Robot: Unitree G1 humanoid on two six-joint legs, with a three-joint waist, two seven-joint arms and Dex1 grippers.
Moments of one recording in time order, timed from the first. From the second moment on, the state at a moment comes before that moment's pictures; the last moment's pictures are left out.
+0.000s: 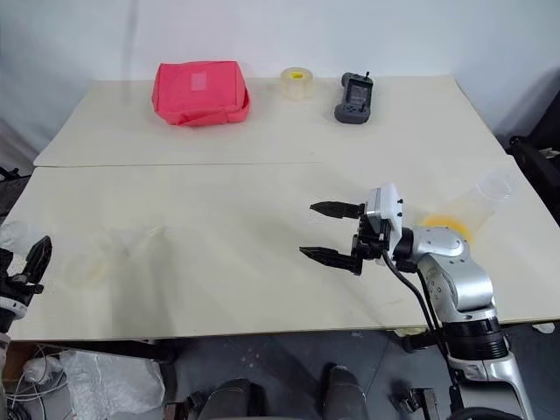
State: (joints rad) left arm 0.16 0.52 0.74 -0.17 -0.55 0.22 -0.30; right arm -0.43 -0.56 -0.01 -0.11 0.58 0.29 1.16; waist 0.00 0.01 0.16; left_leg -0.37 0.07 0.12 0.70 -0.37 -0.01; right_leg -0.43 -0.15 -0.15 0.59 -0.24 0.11
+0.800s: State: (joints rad) left arm -0.60 0.76 0.31 0.14 -0.57 0.28 -0.77; right arm -0.34 -0.59 -0.09 -0.20 0.59 0.30 1.11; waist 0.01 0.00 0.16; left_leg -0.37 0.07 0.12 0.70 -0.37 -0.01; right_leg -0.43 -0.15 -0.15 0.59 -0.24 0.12
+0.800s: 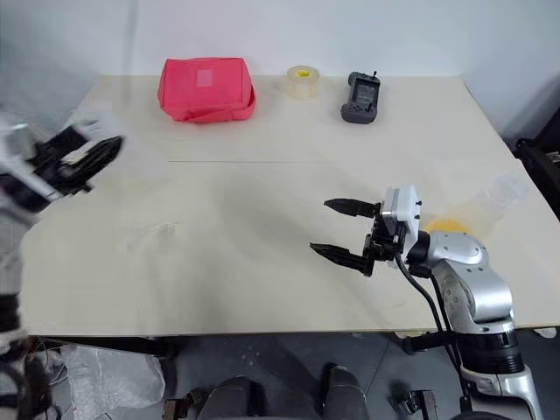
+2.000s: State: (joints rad) left arm -0.84 0.27 -0.10 0.64 -0.23 -0.12 -1.09; right arm -0.13 -0.61 -0.20 -0.31 0.57 0.26 0.99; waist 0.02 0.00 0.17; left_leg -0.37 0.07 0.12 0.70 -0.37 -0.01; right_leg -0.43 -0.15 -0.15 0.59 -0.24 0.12
